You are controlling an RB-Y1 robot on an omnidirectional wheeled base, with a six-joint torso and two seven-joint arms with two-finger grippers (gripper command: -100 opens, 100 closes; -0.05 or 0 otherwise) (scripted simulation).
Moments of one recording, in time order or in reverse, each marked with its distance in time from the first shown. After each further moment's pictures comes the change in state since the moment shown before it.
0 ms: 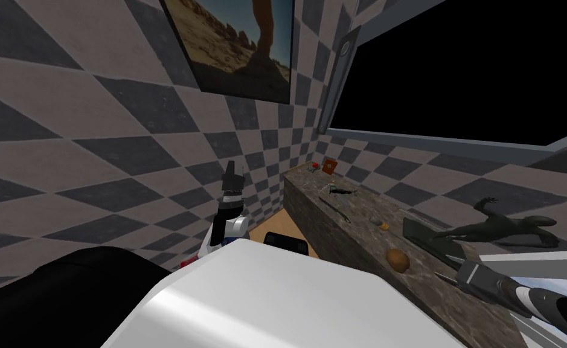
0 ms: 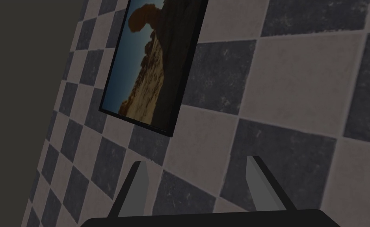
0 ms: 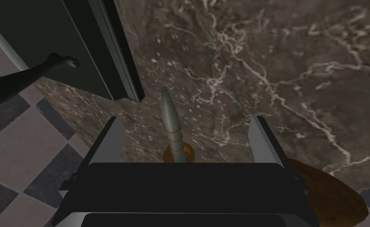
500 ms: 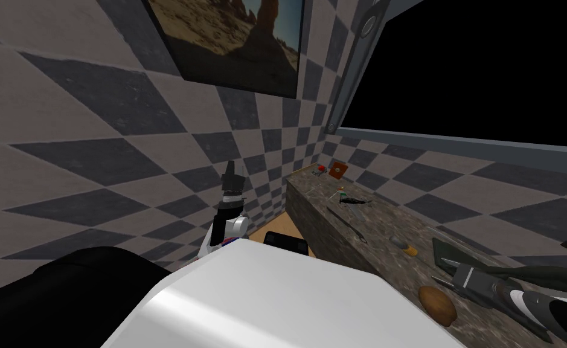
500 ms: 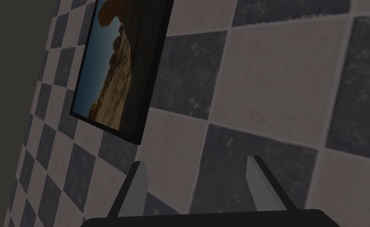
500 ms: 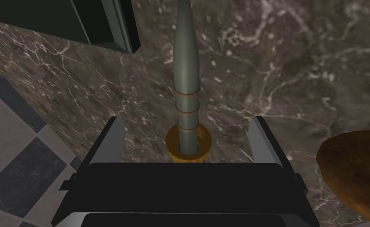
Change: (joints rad) left arm 0.000 0.000 0.000 0.000 0.000 0.000 0.000; right arm 0.007 0.012 0.022 -0.015 0.010 -0.003 0.001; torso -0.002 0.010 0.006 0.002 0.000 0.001
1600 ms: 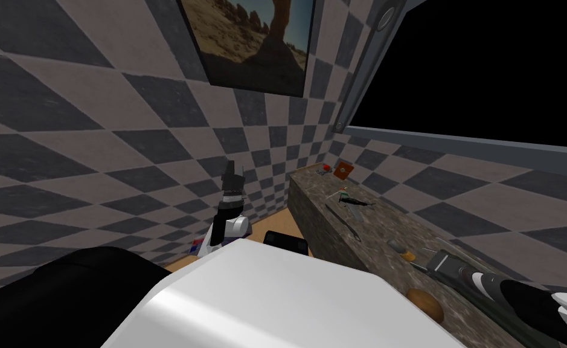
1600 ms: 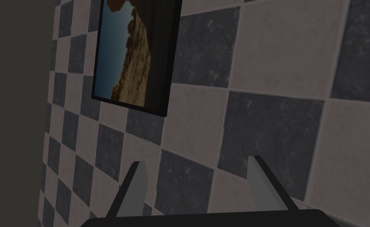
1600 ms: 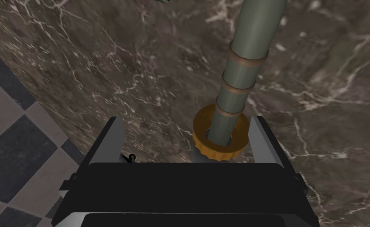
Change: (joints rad) left arm 0.000 0.000 0.000 0.000 0.000 0.000 0.000; right arm 0.015 -0.134 0.174 -0.271 -0.240 0.280 -0.008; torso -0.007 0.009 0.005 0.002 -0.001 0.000
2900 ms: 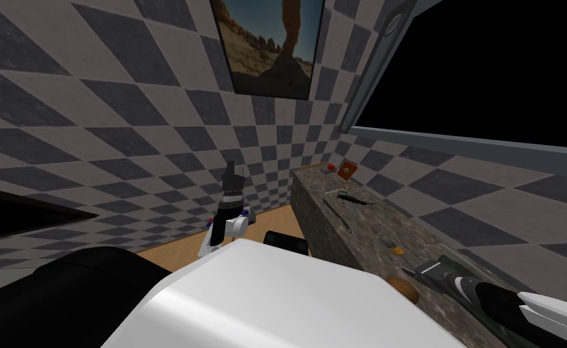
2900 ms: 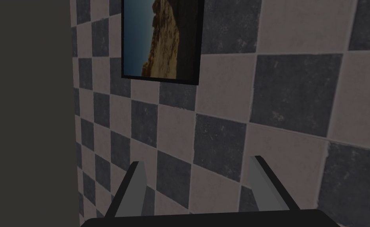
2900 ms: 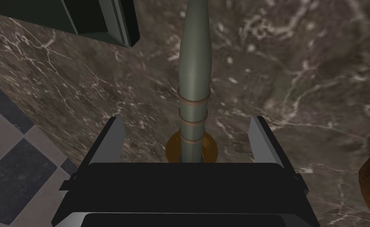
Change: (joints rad) left arm 0.000 0.000 0.000 0.000 0.000 0.000 0.000; right arm 0.022 -0.156 0.191 -0.335 -0.292 0.351 -0.011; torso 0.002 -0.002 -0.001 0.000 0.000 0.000
